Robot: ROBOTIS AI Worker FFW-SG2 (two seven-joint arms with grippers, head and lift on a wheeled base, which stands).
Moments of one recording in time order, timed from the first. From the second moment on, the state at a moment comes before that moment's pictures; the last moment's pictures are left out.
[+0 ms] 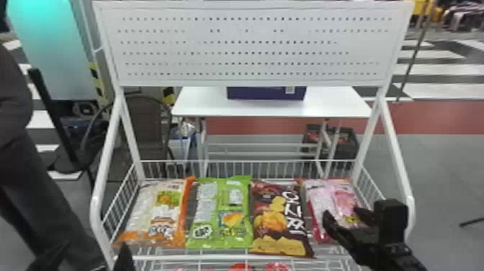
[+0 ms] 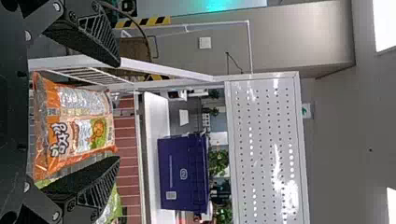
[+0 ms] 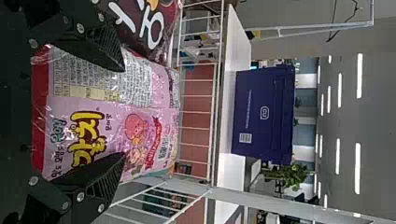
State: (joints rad) left arm 0.85 0.27 0.00 -2.37 0.09 -0.07 0.23; right arm 0.01 -0.38 0.23 -1.63 -0.37 0.28 -0.12
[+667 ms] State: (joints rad) left arm 0.85 0.27 0.01 -2.37 0.09 -0.06 0.23; right arm 0.06 -0.38 0.20 -1.65 -0.40 0.28 -0.07
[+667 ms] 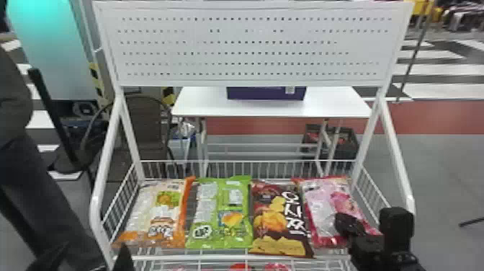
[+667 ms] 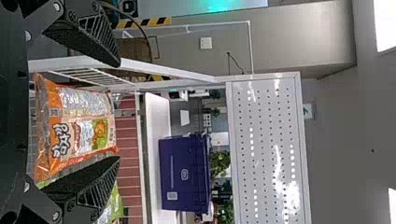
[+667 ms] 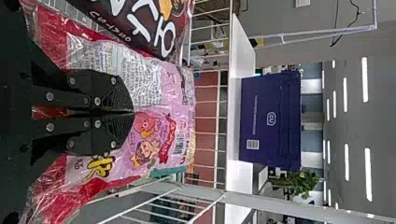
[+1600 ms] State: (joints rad) left arm 0.90 0.26 0.01 -2.42 0.08 -0.09 0.23; right arm 0.47 -0.46 0.06 -2.16 -0.46 0.06 -0.11
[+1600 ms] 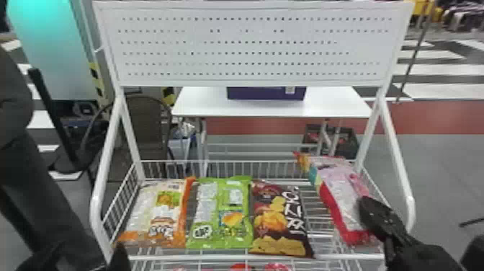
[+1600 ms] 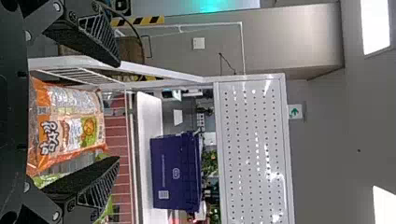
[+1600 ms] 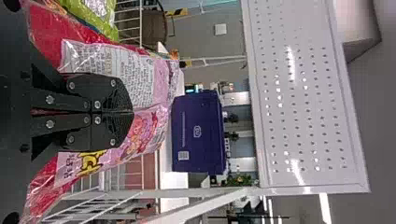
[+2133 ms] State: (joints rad) left arm 0.90 0.27 0.02 -2.42 0.09 -0.10 0.23; right arm 0.78 -0.49 -0.12 -2.27 -0.49 -0.13 -0.11
